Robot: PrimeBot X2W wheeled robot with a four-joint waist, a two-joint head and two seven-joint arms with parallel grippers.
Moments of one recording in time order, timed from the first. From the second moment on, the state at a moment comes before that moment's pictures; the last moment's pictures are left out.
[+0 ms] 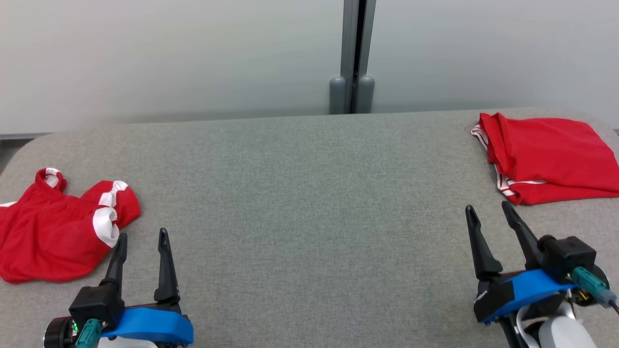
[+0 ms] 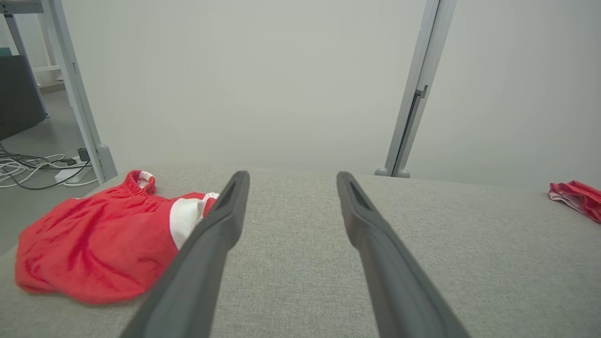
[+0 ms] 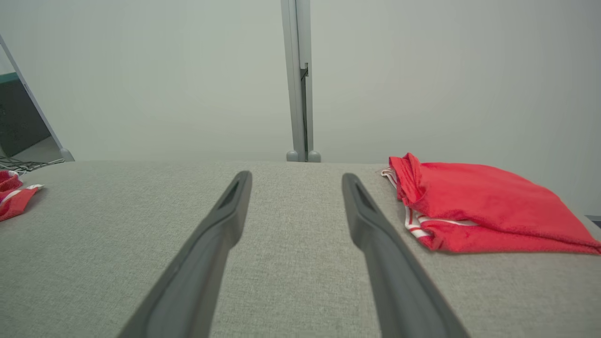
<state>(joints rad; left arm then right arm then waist) 0.00 0.16 -0.11 0.14 -0.27 0.08 -0.20 -0.14 -0.09 0.00 0.20 0.16 0.13 -0.12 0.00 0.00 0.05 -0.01</state>
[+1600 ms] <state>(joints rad) 0.04 0.21 -0.11 0.08 -0.30 0.13 -0.15 -0.03 -0.05 -0.01 0.07 0.15 0.13 -0.03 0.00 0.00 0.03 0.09</state>
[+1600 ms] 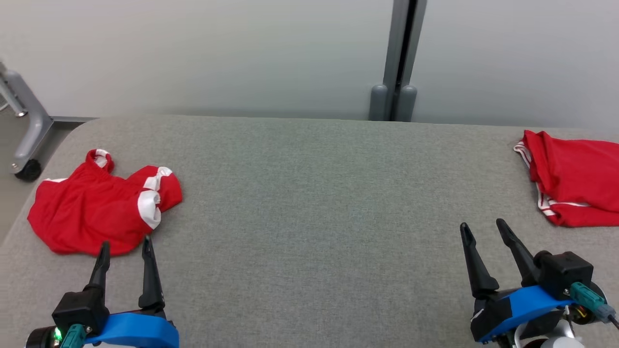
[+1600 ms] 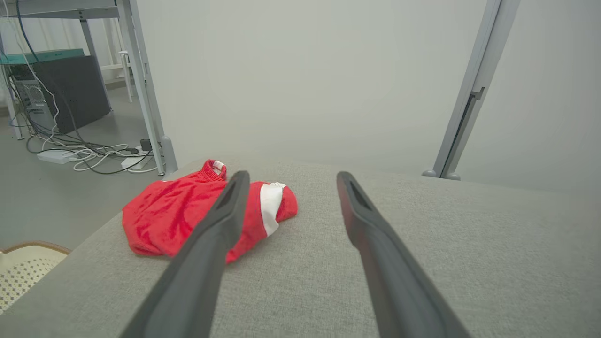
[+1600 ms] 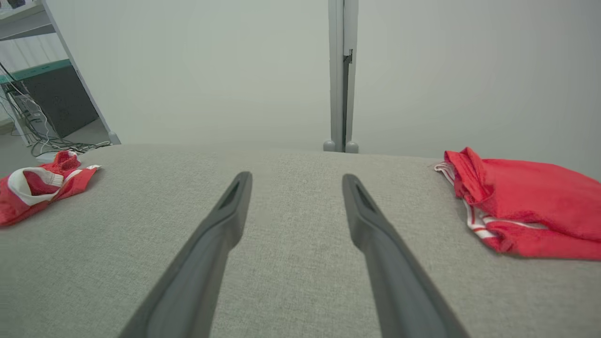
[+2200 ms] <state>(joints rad) 0.04 0.23 -0.08 0.08 -0.33 0.15 -0.16 -0.08 -0.05 0.03 0.08 0.12 0.13 -0.01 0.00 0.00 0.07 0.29</state>
